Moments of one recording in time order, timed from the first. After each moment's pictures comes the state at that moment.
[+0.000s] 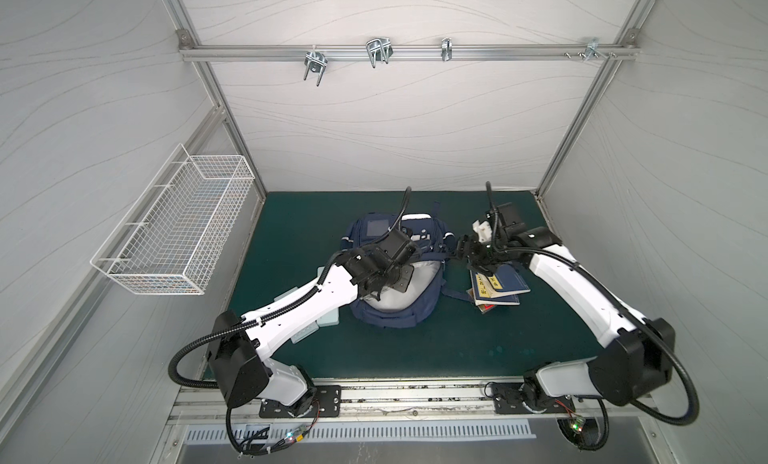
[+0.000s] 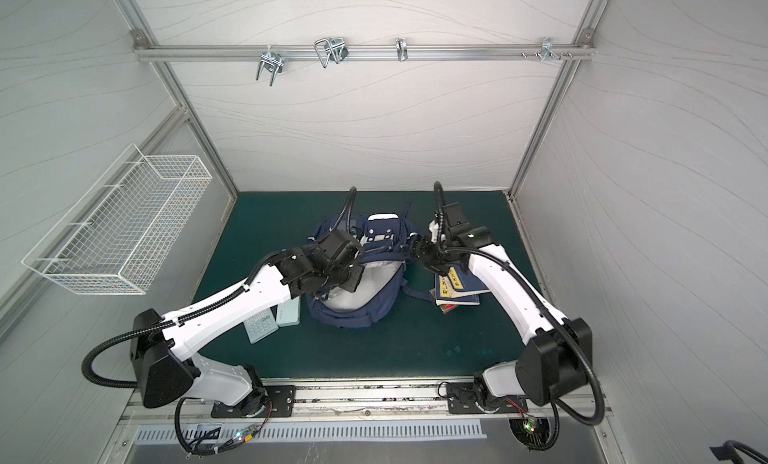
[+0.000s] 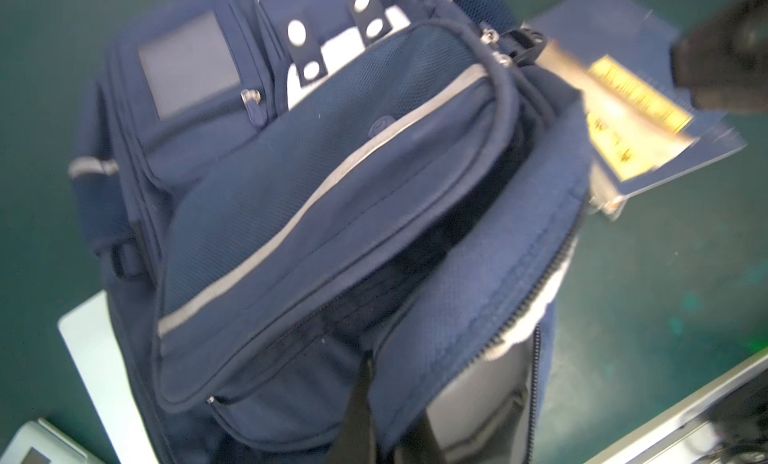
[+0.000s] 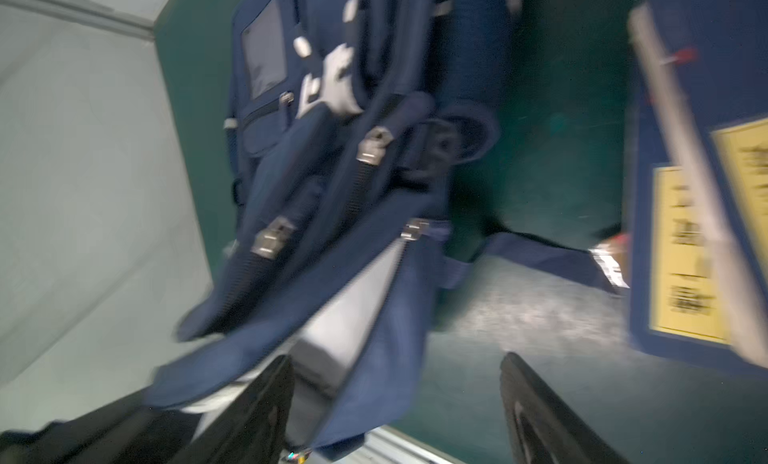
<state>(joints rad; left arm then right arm) -0.83 1.44 1.34 -0.84 -0.21 -0.35 0.35 1.33 1.22 -0.89 -0.32 0.68</state>
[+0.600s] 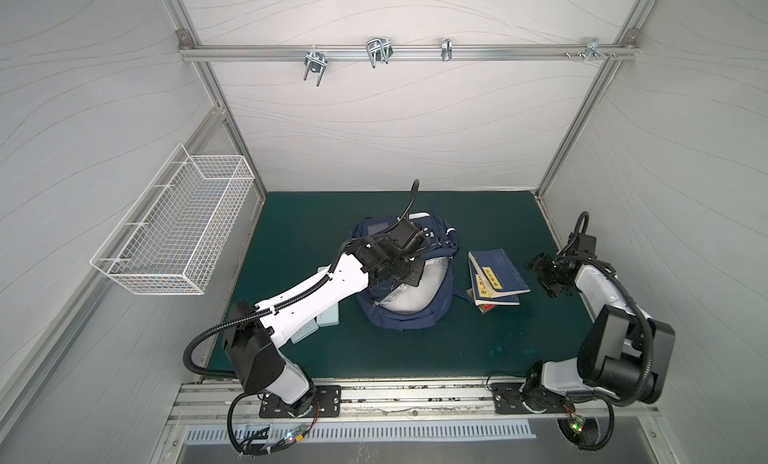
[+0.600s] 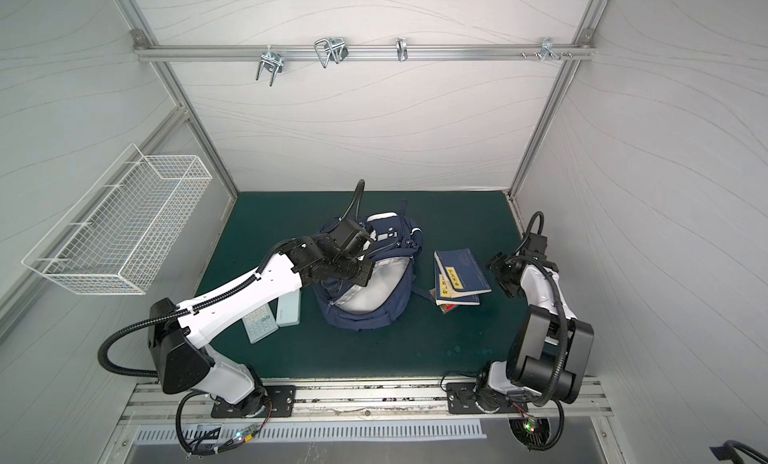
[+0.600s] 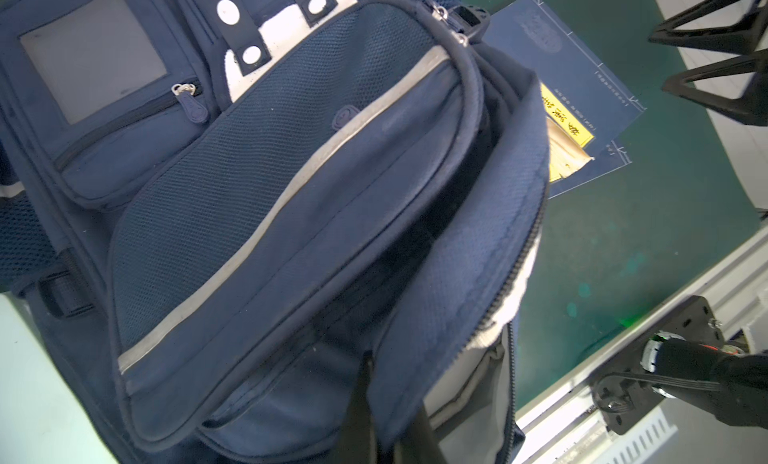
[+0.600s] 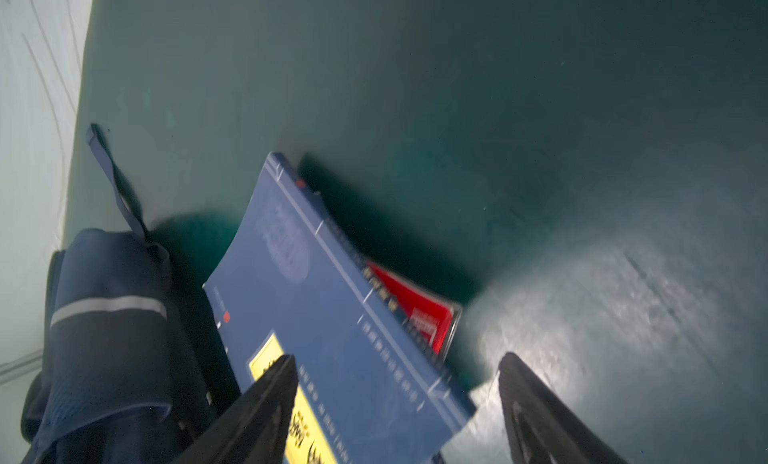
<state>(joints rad) -0.83 1.53 1.43 -0.89 -0.05 -0.44 -0.33 1.42 0.88 -0.58 -0.34 0.50</state>
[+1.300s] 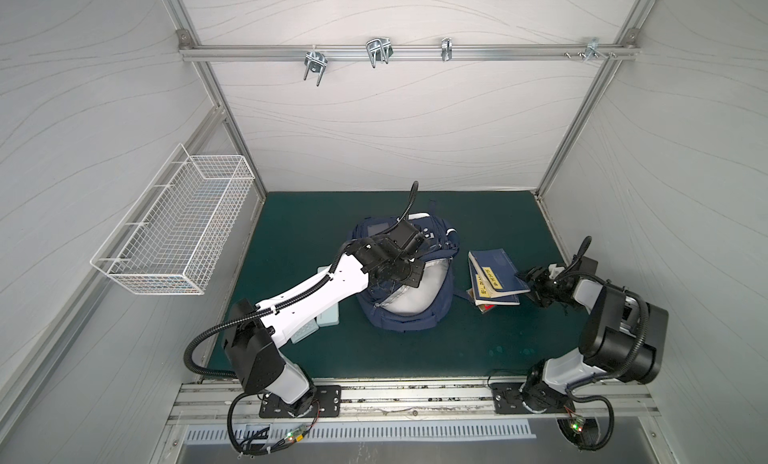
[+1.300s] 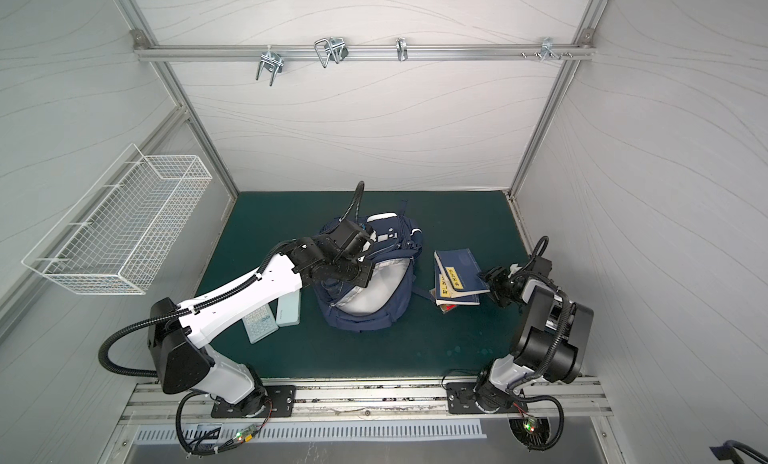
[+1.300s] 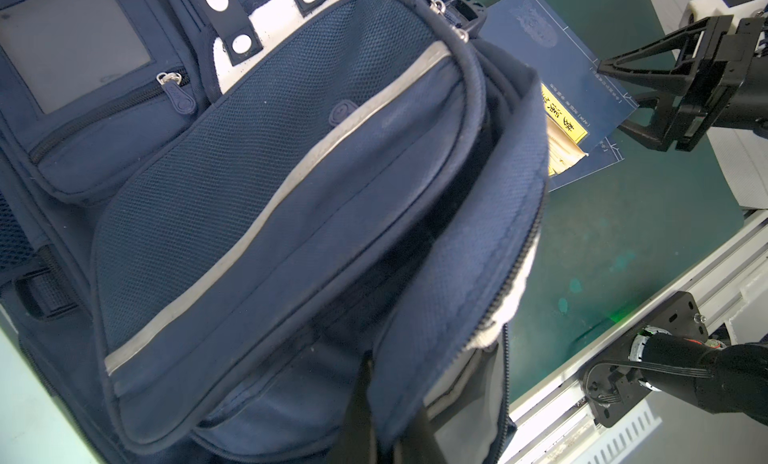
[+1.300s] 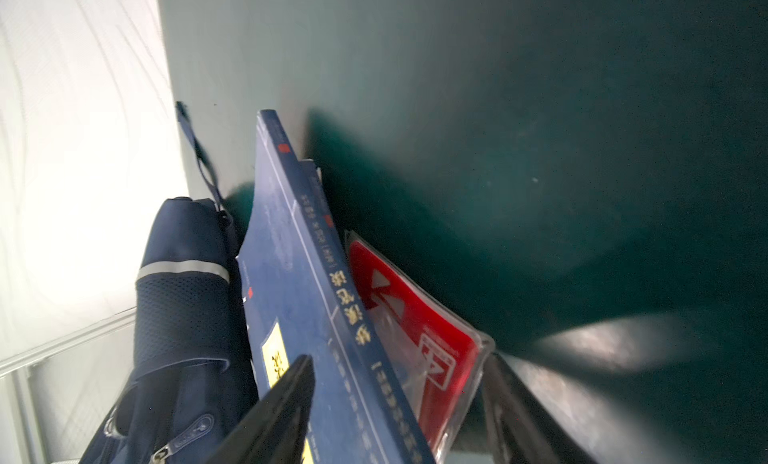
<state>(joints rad) -0.83 1.53 1.41 -0.88 -0.01 -0.45 -0.45 1.53 0.67 -0.27 -0.72 0.55</state>
